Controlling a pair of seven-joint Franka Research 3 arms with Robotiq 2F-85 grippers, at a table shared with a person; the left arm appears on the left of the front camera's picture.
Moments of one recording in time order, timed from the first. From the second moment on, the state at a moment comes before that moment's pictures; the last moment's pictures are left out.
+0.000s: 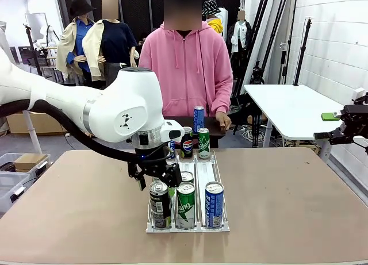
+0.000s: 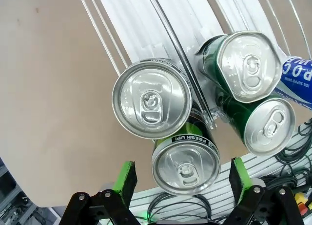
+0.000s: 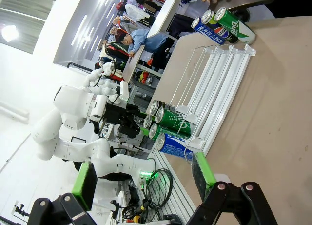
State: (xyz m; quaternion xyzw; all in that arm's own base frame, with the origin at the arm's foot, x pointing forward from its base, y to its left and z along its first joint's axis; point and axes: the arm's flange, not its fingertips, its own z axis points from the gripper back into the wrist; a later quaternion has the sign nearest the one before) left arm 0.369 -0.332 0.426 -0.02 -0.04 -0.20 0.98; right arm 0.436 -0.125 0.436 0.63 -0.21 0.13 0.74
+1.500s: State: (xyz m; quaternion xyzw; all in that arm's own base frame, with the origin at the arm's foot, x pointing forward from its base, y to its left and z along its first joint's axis) left arm 0.376 -0.333 0.410 -0.02 -0.03 -0.19 0.98; right arm 0.436 -0.125 0.436 0.63 -0.21 0.13 0.74
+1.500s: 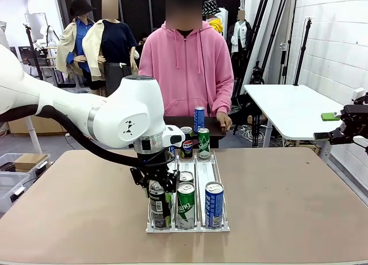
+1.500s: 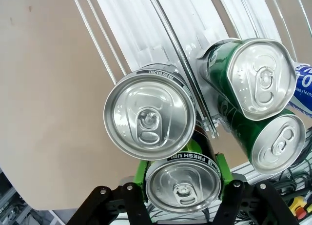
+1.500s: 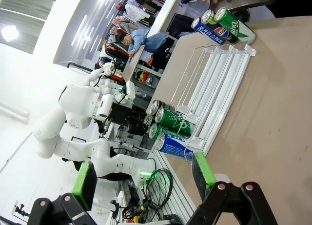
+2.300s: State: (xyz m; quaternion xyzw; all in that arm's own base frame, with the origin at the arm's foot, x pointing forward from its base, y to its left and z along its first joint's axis) left arm 0.376 -0.334 0.410 -0.02 -0.03 -0.19 0.98; right arm 0.436 -0.125 0.436 0.63 -0.21 0.13 0.74
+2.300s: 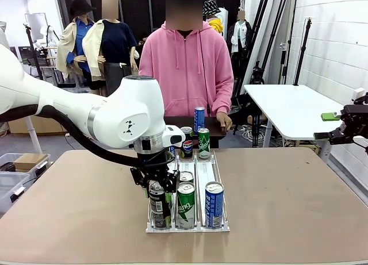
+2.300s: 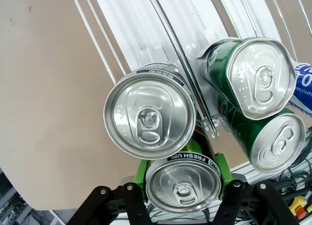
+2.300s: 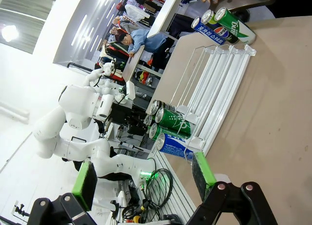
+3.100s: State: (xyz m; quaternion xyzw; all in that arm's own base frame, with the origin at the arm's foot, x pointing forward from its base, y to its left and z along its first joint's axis) left arm 0.371 -0.344 0.498 0.00 -0.05 -0.21 0.98; right arm 0.436 -0.125 0.436 0.63 -0.21 0.13 0.74
